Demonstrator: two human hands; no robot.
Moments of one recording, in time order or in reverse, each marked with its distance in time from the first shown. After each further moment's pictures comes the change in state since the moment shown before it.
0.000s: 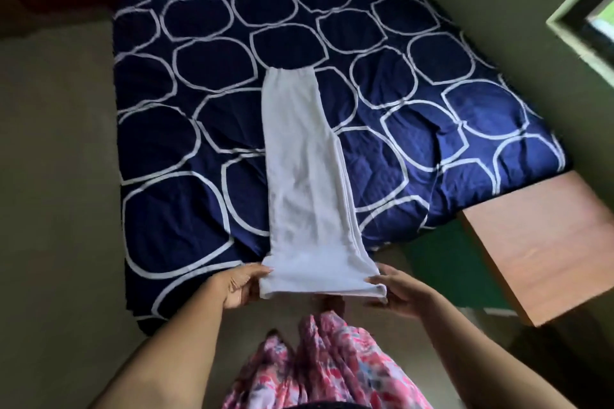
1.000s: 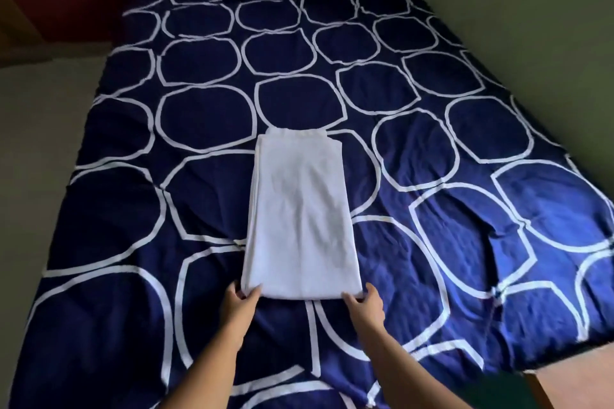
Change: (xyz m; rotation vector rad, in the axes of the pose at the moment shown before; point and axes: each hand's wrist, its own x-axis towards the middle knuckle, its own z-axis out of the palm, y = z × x) left_hand 0.243 0.181 0.011 0.043 0.709 0.379; right_hand 0.265 -0.205 -0.001 -0.520 0.662 -0.282
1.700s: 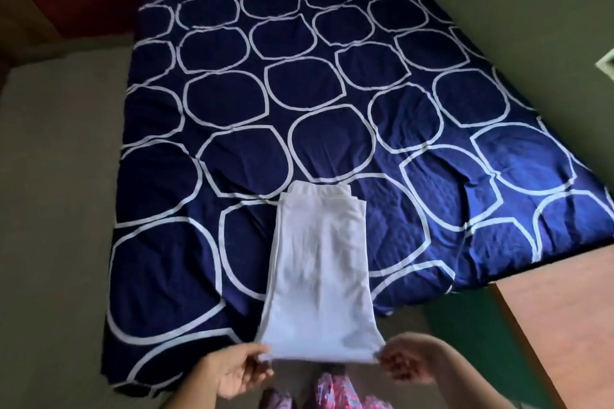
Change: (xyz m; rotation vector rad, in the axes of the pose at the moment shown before) left_hand -0.188 -0.077 -0.144 0.059 -0.617 -0.677; right_hand -0.168 0.119 -0.104 0.027 -0.735 0.530
